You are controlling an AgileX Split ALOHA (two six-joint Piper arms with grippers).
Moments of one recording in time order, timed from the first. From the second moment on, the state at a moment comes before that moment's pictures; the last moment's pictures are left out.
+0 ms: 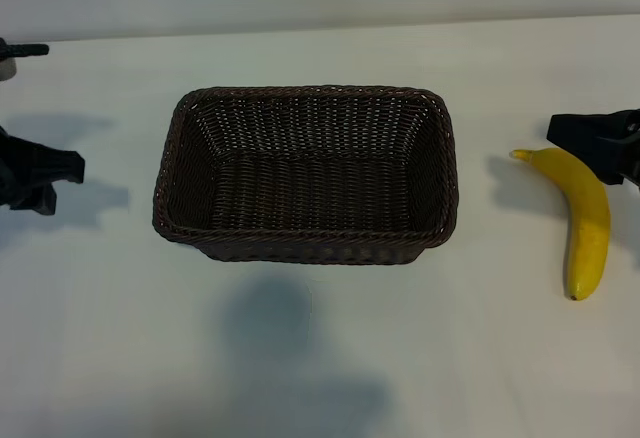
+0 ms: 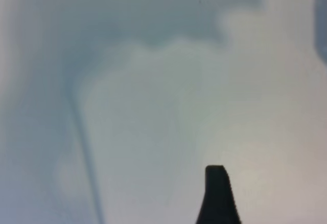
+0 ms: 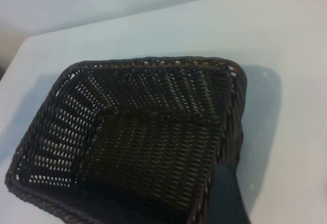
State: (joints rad) left arm -0.10 1.36 -0.94 0.08 0.91 -0.18; right arm -0.10 1.20 -0.50 1.55 0.64 -1.38
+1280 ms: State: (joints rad) left arm -0.10 0.49 -0.53 0.10 1.02 -0.19; right arm -0.10 1.20 -0.50 1.55 0.64 -1.38
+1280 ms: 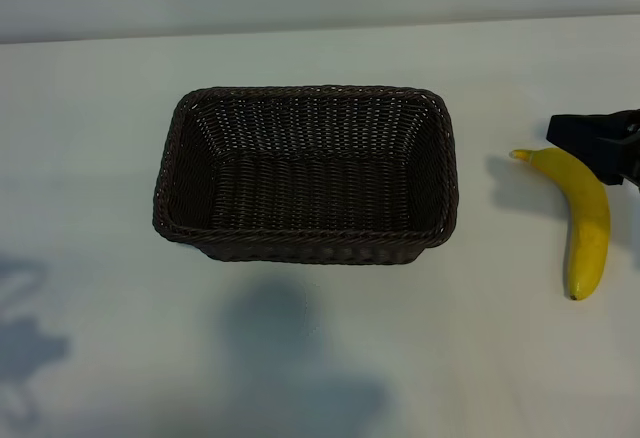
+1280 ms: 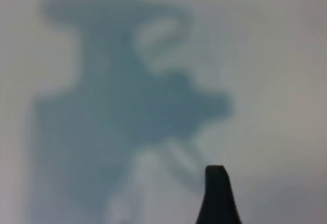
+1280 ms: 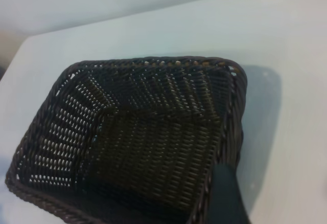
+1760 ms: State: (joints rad) left arm -0.10 0.26 -0.50 0.10 1.05 -0.18; right arm -0.10 1.20 -0.50 1.55 0.64 -1.38
